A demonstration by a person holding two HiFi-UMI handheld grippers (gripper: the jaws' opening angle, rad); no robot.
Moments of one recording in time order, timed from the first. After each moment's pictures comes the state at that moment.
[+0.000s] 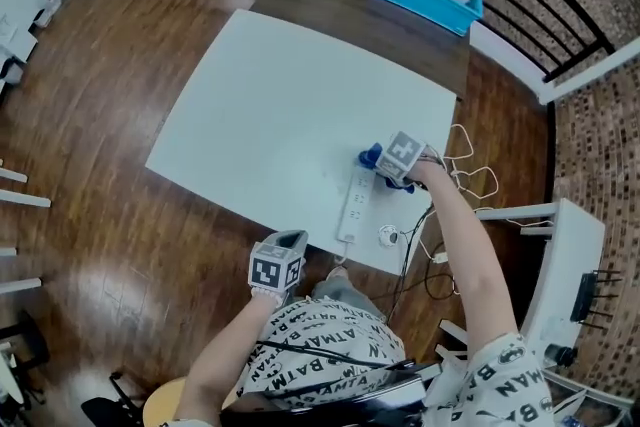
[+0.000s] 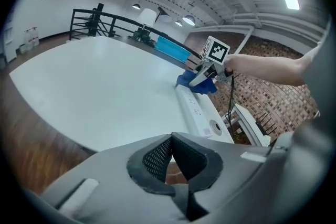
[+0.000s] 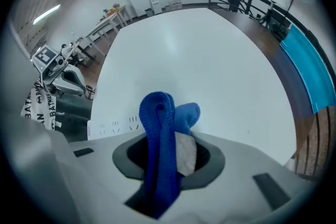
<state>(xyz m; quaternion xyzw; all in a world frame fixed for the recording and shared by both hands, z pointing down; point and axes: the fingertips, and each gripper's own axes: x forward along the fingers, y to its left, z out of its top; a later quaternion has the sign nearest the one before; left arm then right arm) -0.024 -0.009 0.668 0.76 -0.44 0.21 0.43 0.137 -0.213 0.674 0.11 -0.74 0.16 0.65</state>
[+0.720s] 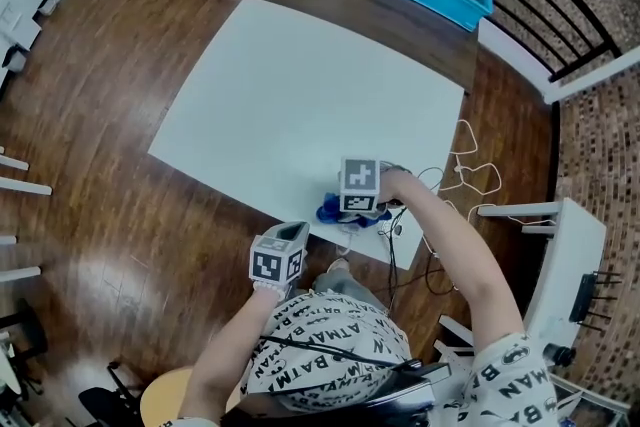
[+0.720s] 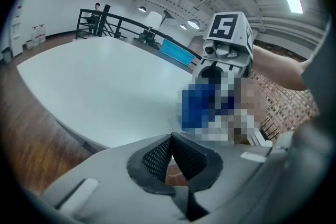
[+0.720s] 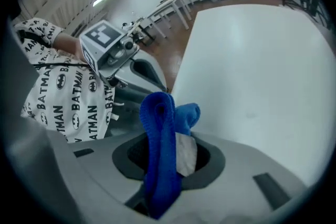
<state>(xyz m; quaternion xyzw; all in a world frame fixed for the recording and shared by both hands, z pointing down) -0.034 -0.002 0.667 0.75 -0.46 0.19 0.43 0.031 -0.038 0.646 -0.23 -0.71 0.14 0.65</state>
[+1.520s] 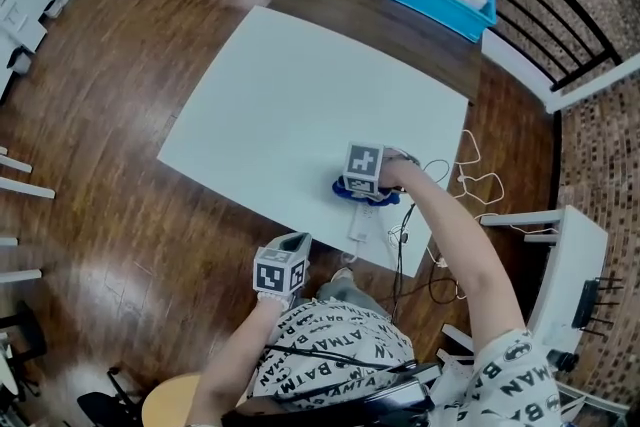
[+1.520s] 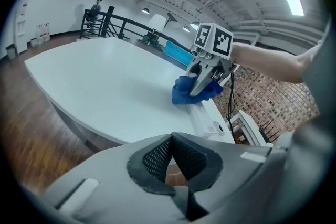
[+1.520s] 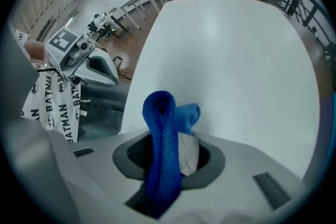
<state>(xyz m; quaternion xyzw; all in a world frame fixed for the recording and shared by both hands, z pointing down) -0.047 0.009 0.670 0.75 -0.47 0.18 0.44 0.042 -0.125 0.677 -0.10 -0.69 0.10 0.71</state>
